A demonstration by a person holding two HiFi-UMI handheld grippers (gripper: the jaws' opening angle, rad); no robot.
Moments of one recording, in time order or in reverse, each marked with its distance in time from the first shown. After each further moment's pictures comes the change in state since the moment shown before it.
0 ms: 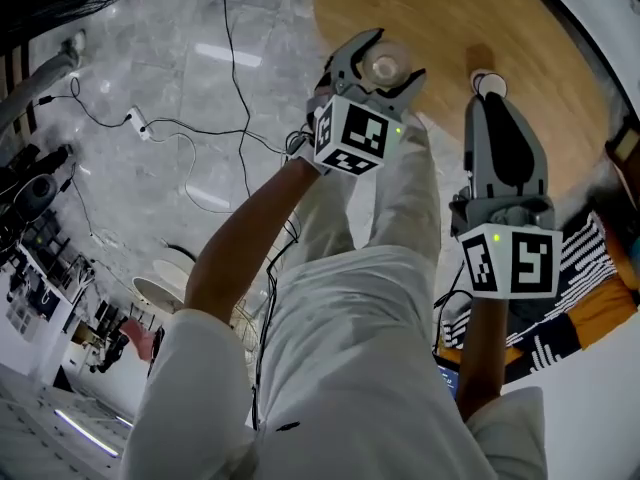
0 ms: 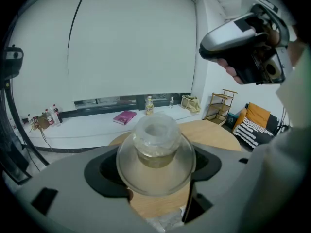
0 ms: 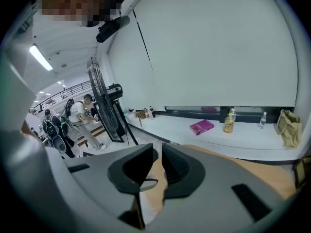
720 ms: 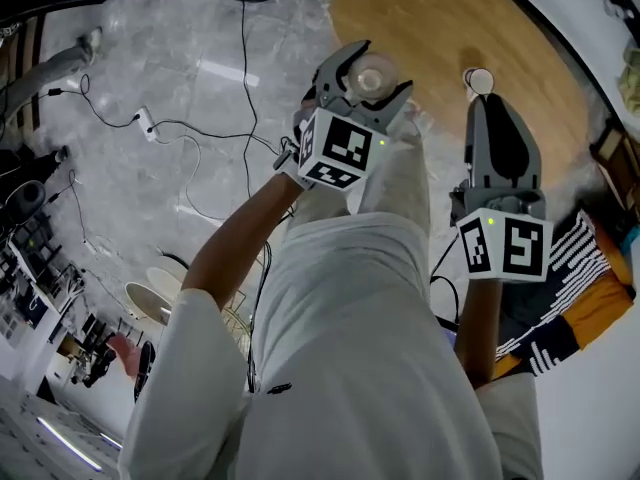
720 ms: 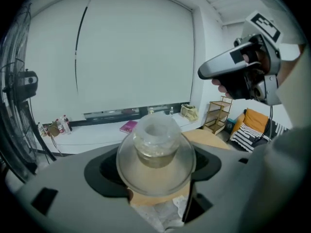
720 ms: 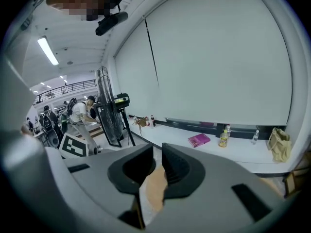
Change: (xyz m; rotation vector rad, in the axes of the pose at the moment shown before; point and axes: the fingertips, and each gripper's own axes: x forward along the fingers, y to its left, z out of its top) left arm -0.131 -0.004 0.055 0.008 -0.061 0.027; right arm -0.075 0.058 0.046 -0.091 -0.097 -0.052
